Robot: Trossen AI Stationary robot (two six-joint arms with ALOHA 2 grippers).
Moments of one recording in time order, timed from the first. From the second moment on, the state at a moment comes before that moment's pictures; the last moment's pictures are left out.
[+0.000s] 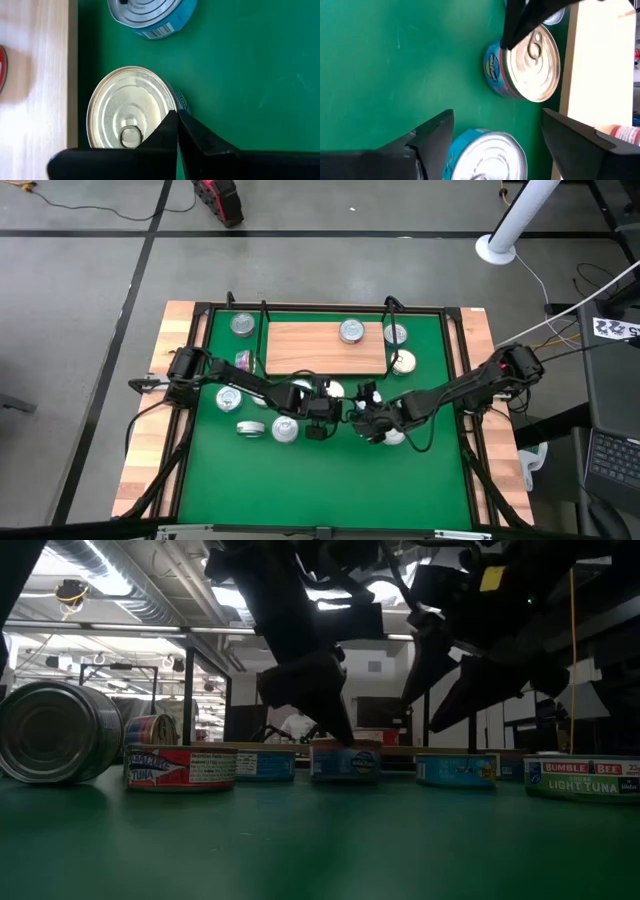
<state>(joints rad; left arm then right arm) -0.16 2.00 1.37 -0.44 -0.42 0.08 0.33 1.61 0.97 -0.43 0.49 -0.19</state>
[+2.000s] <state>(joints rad) -0.15 1.94 1.37 -0.35 -0.27 -0.09 0.41 1.66 0.75 0.11 0.66 -0.32</state>
